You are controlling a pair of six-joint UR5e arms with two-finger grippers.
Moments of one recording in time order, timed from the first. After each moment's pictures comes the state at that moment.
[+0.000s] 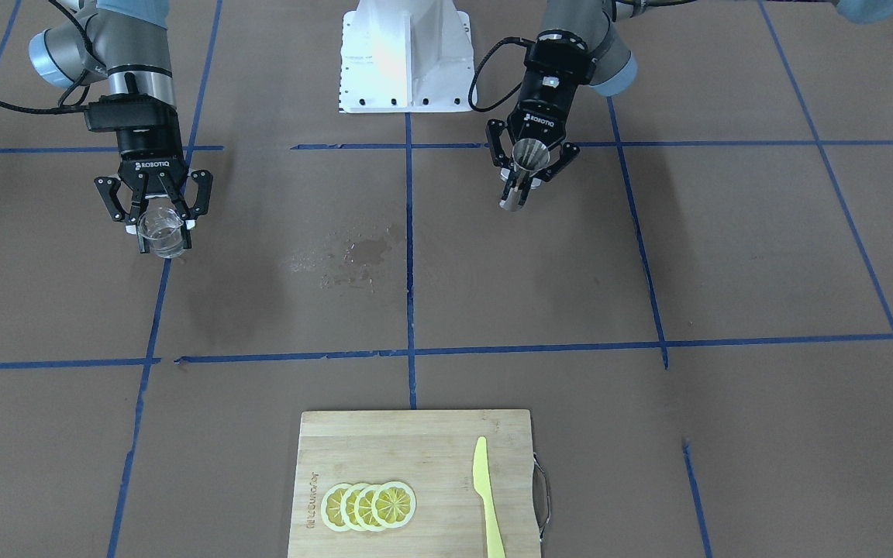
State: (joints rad) left arm -0.16 -1.87 -1.77 -2.71 -0.63 -0.75; right arm 0.34 -1.60 1.94 -0.76 0.81 0.92
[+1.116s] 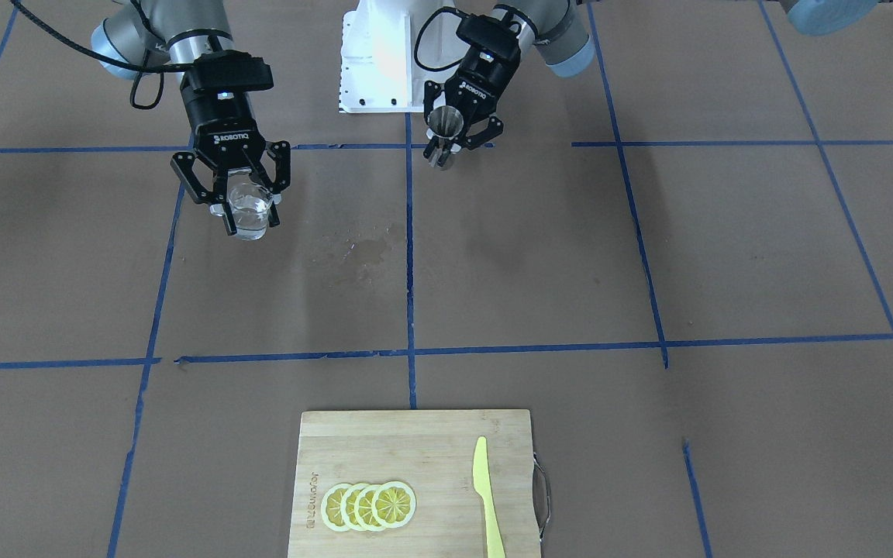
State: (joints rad) left arm -0.09 -1.99 -1.74 -2.80 -0.94 -0.49; right arm 0.35 -1.32 1.97 -0.89 0.87 0.40
